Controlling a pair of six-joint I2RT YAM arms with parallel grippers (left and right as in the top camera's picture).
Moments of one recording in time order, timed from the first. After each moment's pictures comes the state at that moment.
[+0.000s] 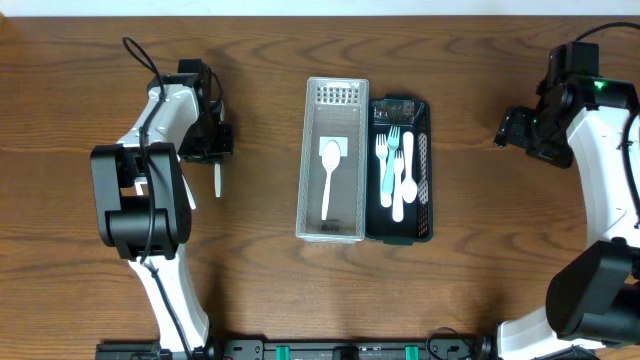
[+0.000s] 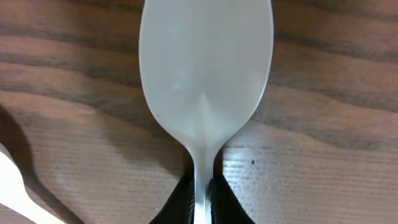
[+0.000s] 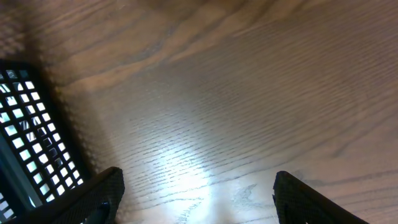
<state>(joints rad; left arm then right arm) 0.02 2.18 1.58 -1.02 0.02 -0.04 -0.15 1.72 1.51 -1.14 0.05 0.27</state>
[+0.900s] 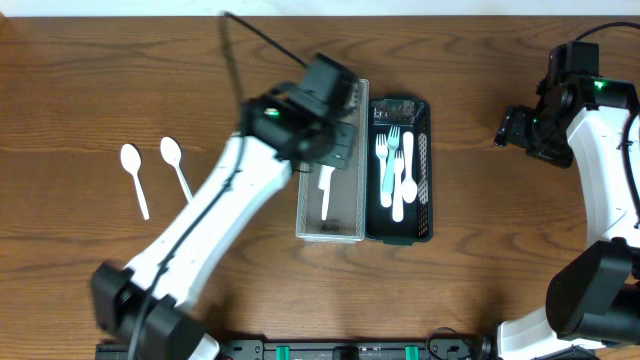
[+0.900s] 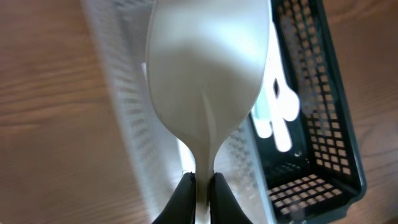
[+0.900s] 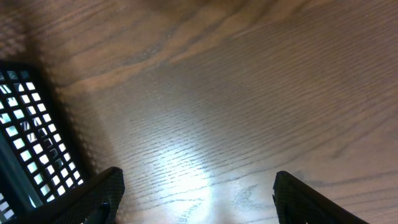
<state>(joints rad) -0.61 1.70 1.64 -1.06 0.02 -0.29 -0.15 1.72 1.51 -1.13 0.05 0.27</state>
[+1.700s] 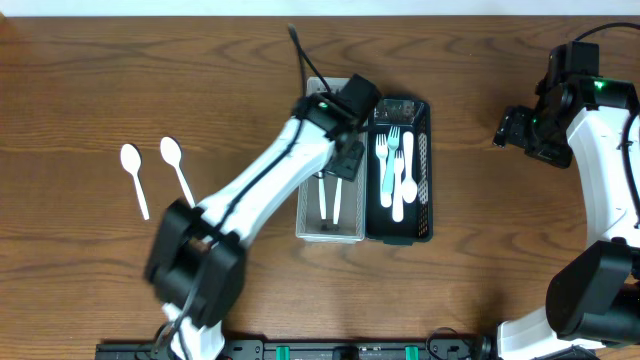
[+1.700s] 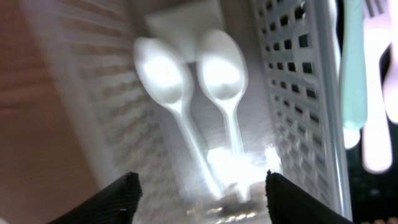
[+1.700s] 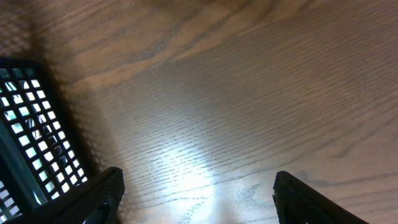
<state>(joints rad) -0.63 1.90 1.62 -1.07 -0.12 -0.28 -0.15 1.72 1.51 -1.14 0.04 0.27</state>
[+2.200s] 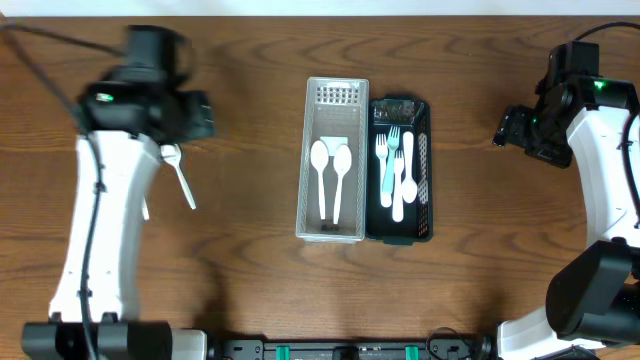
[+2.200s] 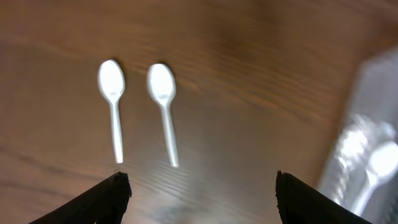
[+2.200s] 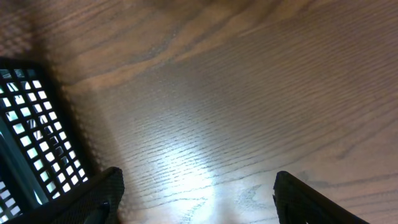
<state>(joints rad) 0.01 1.57 1.62 -1.19 -0.12 -0.26 -0.15 1.72 1.51 -1.13 0.03 0.27</state>
